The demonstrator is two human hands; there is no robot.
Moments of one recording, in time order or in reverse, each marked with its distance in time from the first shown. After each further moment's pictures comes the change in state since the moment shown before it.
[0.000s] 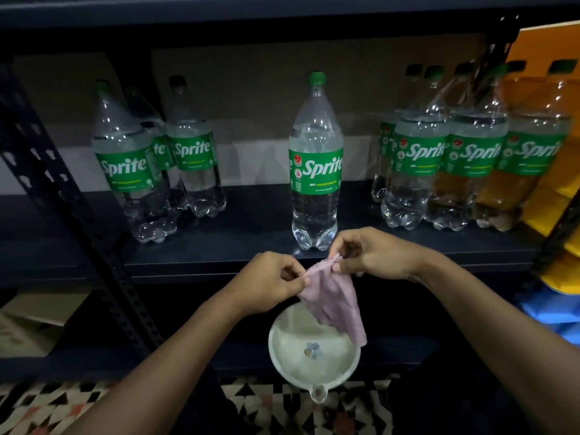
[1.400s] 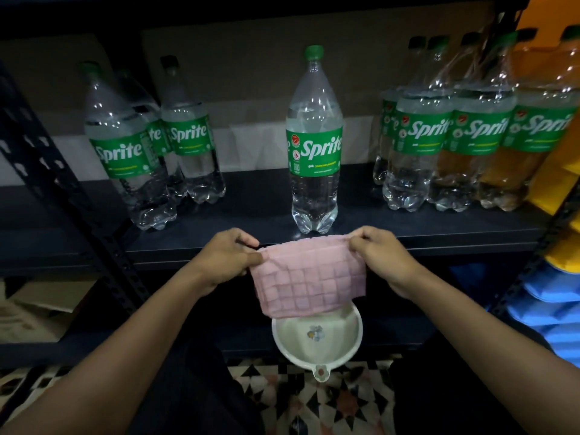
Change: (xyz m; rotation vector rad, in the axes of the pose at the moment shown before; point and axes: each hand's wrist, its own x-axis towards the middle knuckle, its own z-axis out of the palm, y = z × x) left_hand -0.008 -0.027 -0.033 -0.315 0.181 -0.413; right_hand -0.002 0.039 0.043 0.276 0.562 0.242
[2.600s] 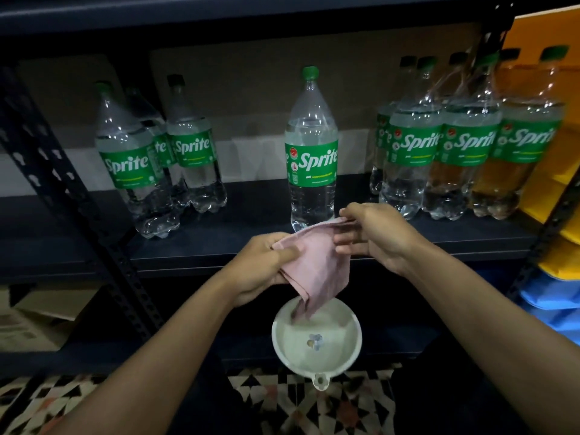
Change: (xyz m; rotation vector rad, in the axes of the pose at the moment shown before) left_hand -0.030 0.040 0.043 -0.444 -0.269 0.055; right_hand -0.016 -0.080 -0.011 0.402 -0.093 0.127
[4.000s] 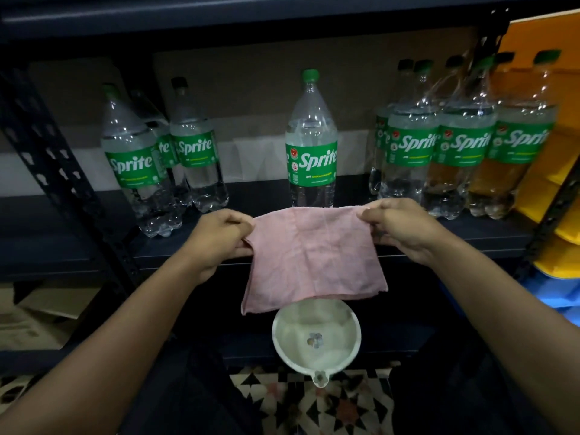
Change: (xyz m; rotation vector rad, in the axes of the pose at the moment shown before) left_hand -0.008 0.031 -0.050 0.217 0.403 0.083; right_hand 0.012 0.002 -0.040 -0.176 0.063 -0.060
